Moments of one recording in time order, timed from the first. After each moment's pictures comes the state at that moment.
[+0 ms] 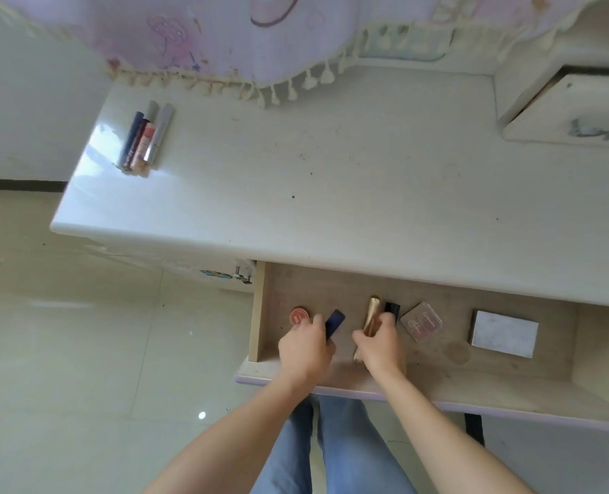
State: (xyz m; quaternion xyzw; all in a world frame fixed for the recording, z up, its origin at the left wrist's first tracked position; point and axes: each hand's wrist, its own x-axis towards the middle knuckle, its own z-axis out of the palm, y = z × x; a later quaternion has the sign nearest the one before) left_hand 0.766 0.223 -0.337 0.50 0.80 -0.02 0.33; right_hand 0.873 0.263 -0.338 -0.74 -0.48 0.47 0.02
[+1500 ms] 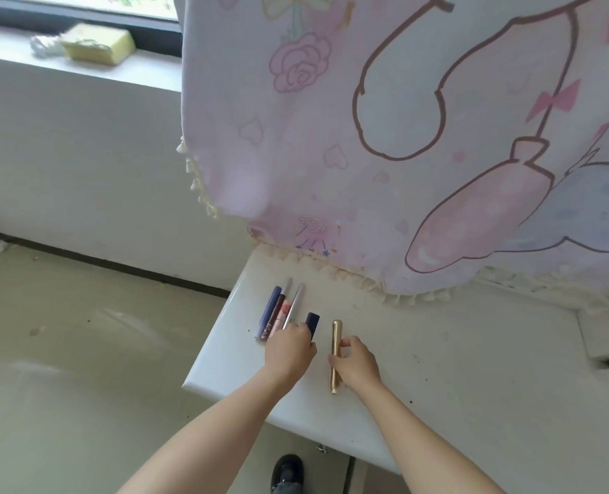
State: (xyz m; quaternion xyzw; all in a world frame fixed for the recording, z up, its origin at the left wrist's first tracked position) left_hand 0.470 0.368 -0.230 0.49 0.85 0.02 0.22; right_hand 0.583 0.411 -0.231 -0.62 -0.63 0.47 -0.04
